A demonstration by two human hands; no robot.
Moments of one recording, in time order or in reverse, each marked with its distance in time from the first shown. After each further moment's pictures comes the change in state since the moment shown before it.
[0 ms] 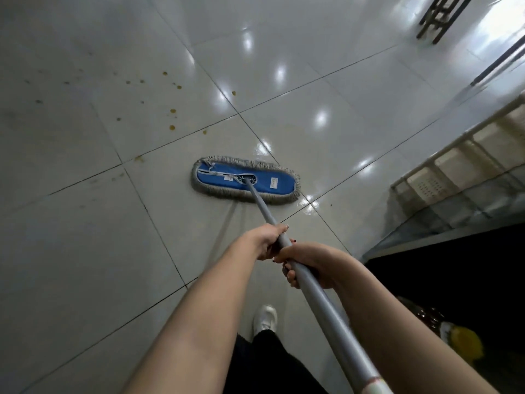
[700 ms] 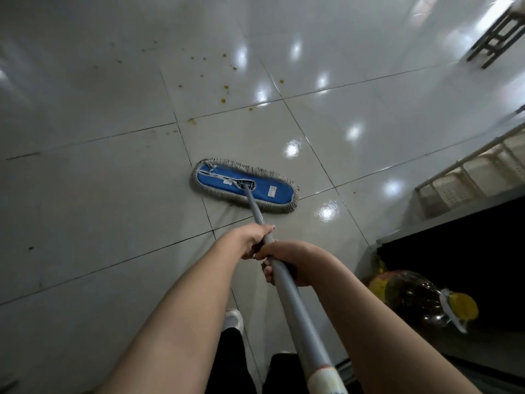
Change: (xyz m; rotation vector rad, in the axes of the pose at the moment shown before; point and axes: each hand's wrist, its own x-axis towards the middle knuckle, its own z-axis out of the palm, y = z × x) left_hand -0.122 -0.229 -0.043 -0.038 0.181 0.060; right_hand -0.075 0.181 0.148 -0.140 -0.099 0.012
